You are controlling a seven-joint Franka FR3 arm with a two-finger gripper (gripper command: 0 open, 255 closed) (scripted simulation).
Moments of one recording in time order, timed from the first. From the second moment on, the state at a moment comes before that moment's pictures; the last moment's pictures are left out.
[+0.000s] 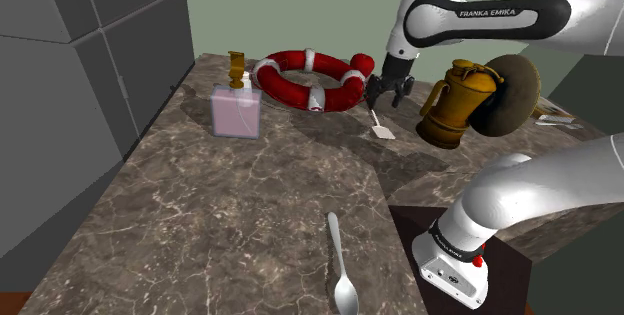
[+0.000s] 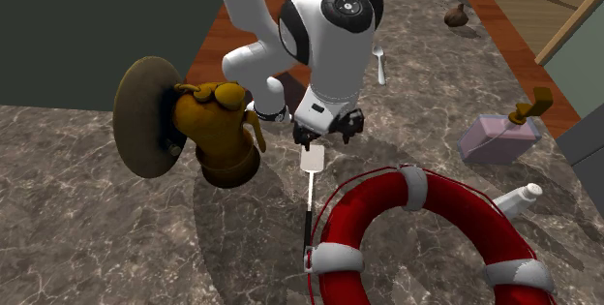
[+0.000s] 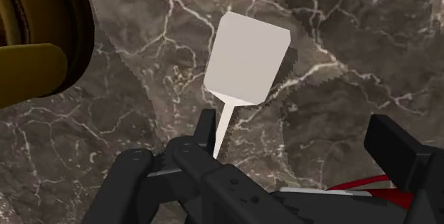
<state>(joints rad) -0.14 -0.56 -0.03 -2.45 0.01 1.83 0.29</state>
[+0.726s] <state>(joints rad) -0.26 -0.40 -0.06 -2.46 -0.06 2.10 0.46</state>
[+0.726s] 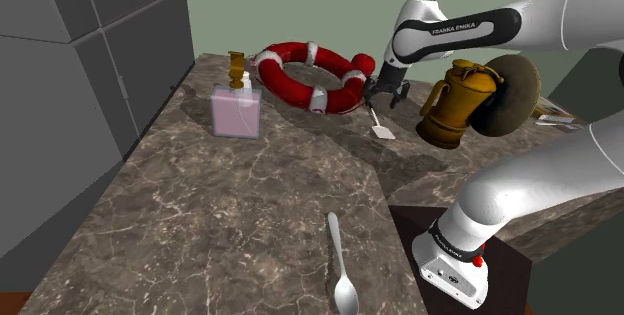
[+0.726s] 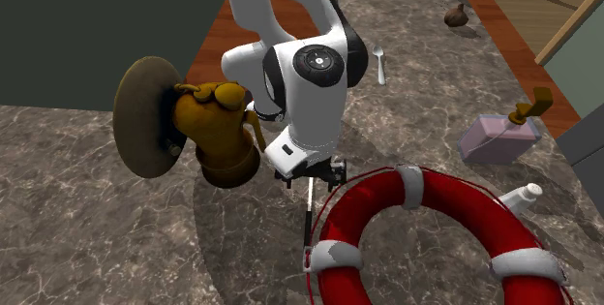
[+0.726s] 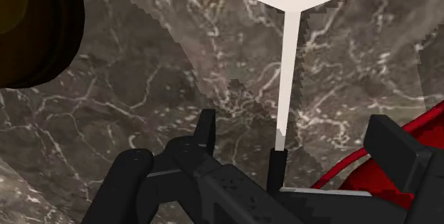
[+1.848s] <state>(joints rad) -0.26 -0.35 -0.07 -2.48 -0.06 2.19 0.46</state>
